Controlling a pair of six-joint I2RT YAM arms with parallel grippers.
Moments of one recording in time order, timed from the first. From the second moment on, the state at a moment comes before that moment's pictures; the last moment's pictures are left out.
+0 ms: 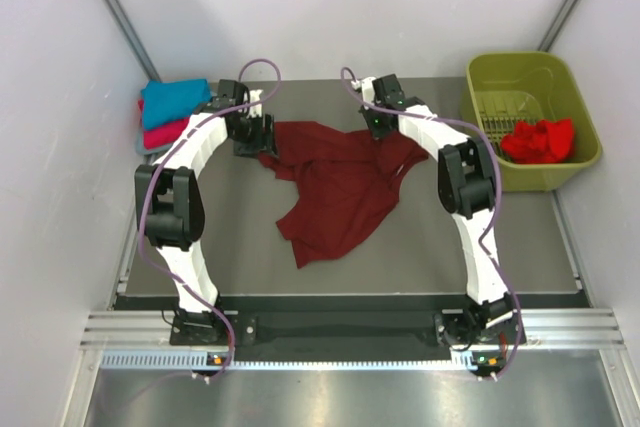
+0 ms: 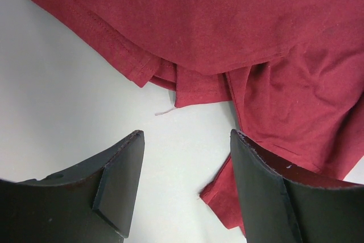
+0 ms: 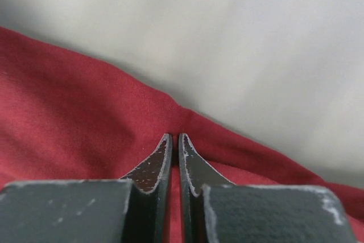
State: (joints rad) left arm -0.13 1.91 1.58 -0.73 0.28 -0.13; right arm 0.38 2.35 1.96 -0.48 -0.04 -0.19
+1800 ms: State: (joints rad) left arm -0.06 2.14 1.62 -0.72 0.35 -0.24; right arm 0.30 2.13 2.01 -0.48 -0.04 -0.13
